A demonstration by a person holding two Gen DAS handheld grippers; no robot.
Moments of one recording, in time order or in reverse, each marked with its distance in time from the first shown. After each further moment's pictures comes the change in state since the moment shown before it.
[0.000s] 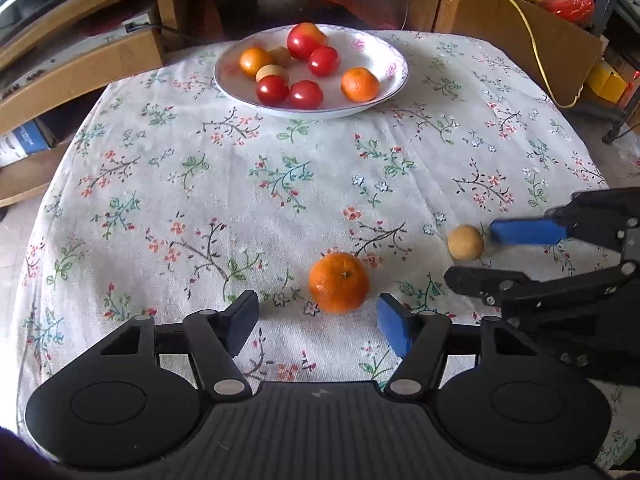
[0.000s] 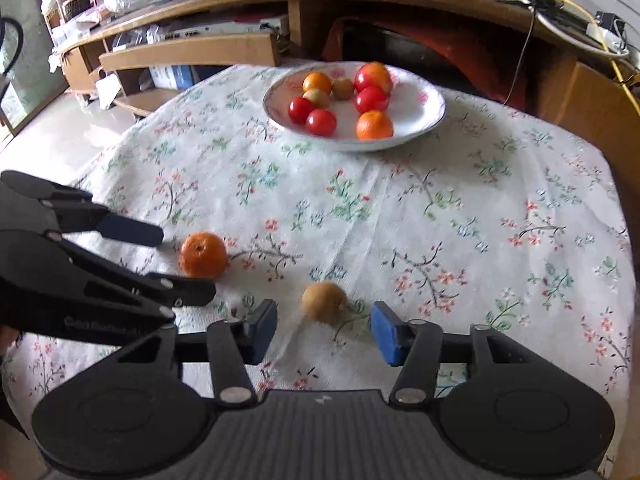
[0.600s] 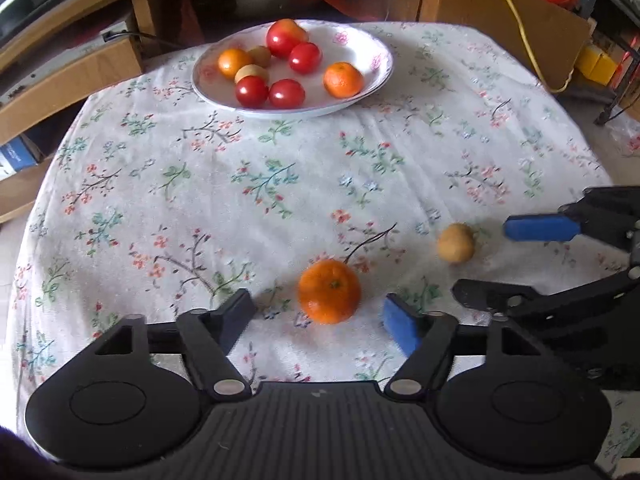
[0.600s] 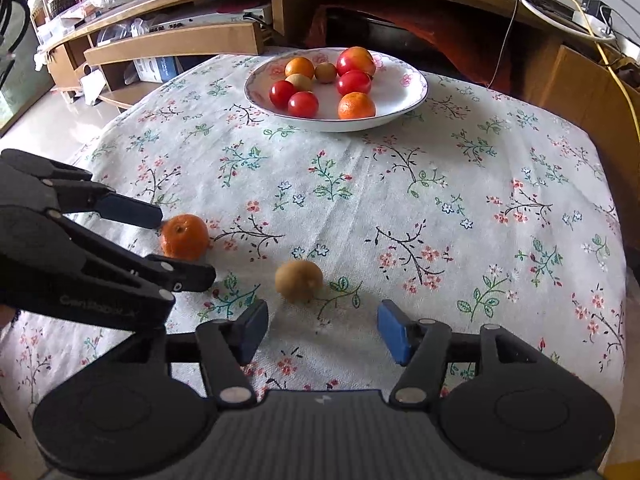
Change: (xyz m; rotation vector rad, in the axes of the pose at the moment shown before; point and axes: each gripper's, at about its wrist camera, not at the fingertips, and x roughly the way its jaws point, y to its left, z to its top) left arm 0.012 -0.004 0.001 0.055 0.020 0.005; right arm 0.000 -0.006 -0.011 0.033 0.018 -0.035
